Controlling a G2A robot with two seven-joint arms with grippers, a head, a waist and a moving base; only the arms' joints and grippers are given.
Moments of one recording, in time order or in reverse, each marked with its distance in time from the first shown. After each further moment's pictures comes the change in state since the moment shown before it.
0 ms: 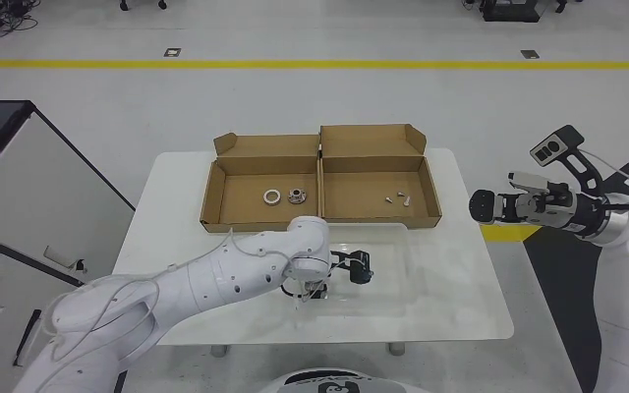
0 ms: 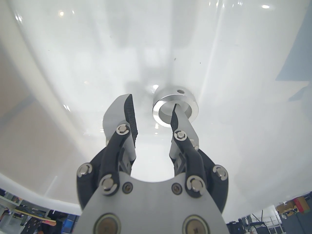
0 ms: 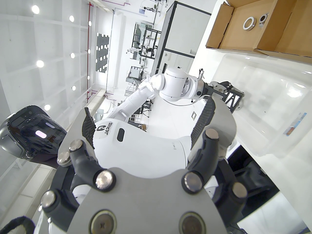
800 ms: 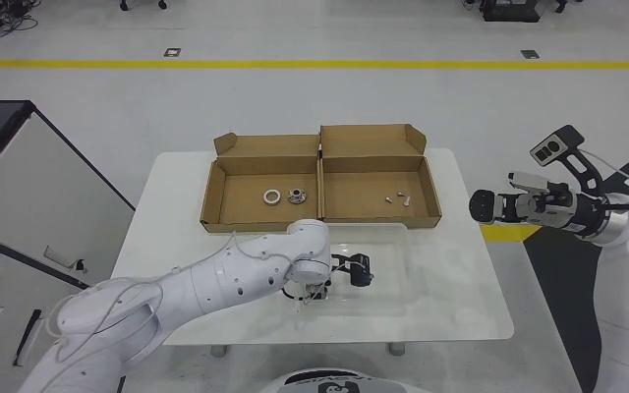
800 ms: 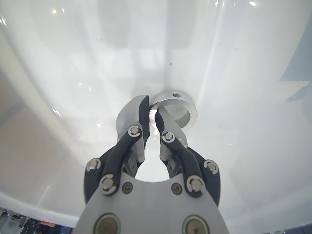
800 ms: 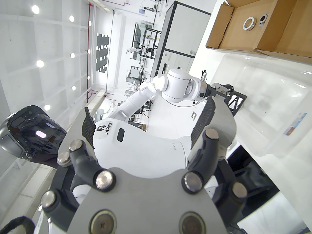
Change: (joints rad) left arm 0.017 -0.012 0.000 0.023 0.010 -0.005 0.005; right arm 0.000 0.000 0.000 0.000 0.000 0.000 0.000
